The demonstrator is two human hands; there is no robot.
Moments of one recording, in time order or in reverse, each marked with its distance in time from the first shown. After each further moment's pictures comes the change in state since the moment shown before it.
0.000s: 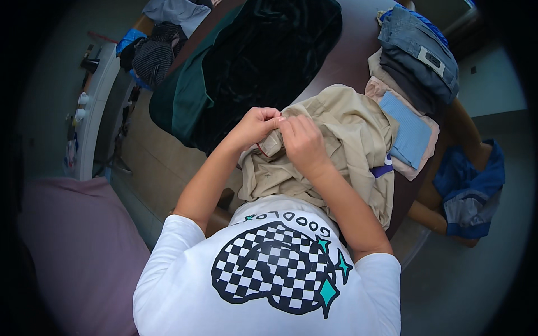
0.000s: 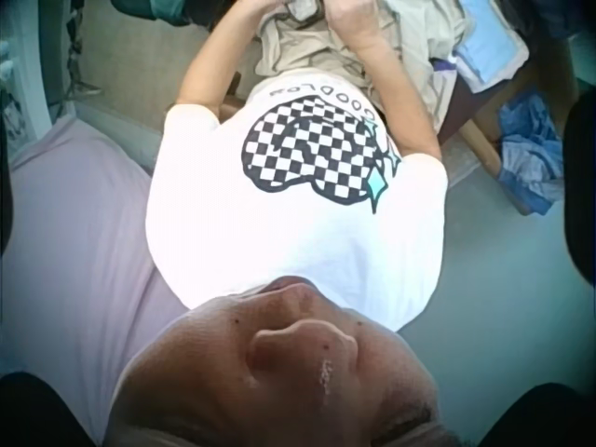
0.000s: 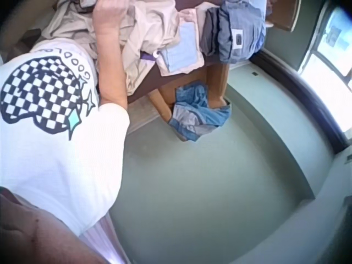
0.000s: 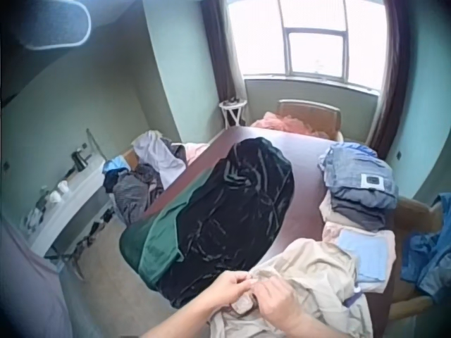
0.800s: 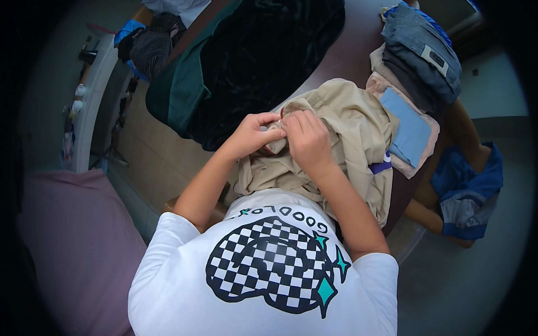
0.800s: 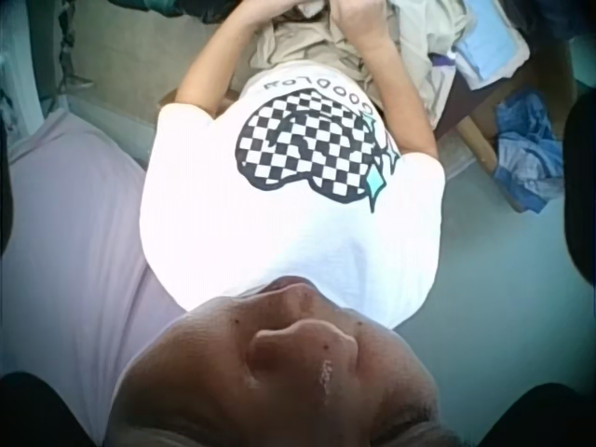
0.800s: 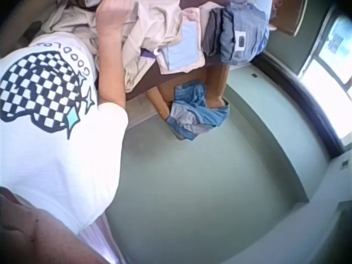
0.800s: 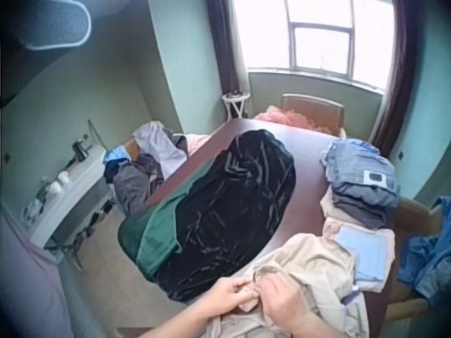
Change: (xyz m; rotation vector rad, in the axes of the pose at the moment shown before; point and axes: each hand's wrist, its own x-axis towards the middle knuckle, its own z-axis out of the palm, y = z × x) left_hand -0.024 -0.017 0.009 0.059 -0.040 0.179; right_hand -0.003 0.000 -0.011 0.115 0.043 0.058
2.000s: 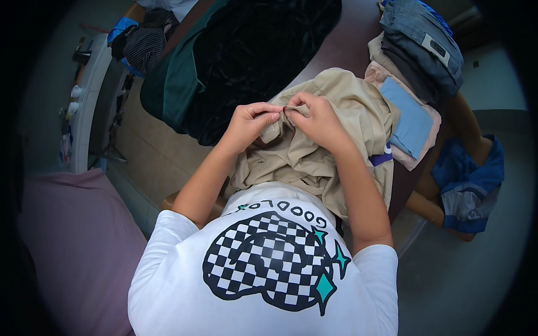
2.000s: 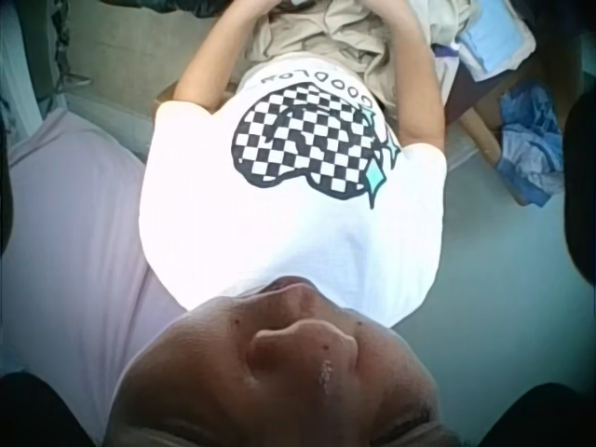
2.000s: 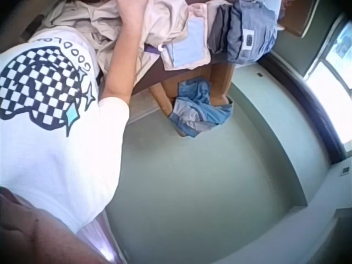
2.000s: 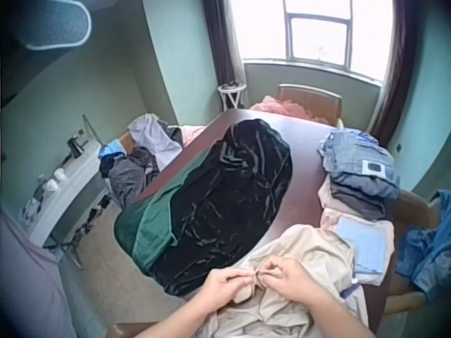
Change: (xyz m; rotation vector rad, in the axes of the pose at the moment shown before) left_hand 0.005 -0.008 0.011 -0.129 0.215 -0.052; right_hand 0.010 0.036 -0.015 0.711 -0.391 0.695
